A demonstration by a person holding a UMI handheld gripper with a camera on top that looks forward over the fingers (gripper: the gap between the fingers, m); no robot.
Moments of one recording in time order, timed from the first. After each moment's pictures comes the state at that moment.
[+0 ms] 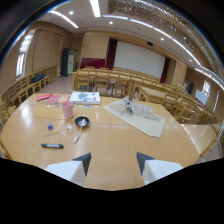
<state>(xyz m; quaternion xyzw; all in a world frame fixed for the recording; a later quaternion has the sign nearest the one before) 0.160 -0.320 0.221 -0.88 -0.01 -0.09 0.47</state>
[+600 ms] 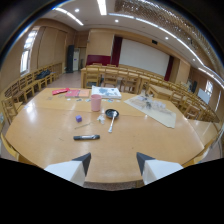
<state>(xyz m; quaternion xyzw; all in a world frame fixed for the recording) -0.013 -0.389 0.199 -0.89 -0.02 -0.07 0.45</state>
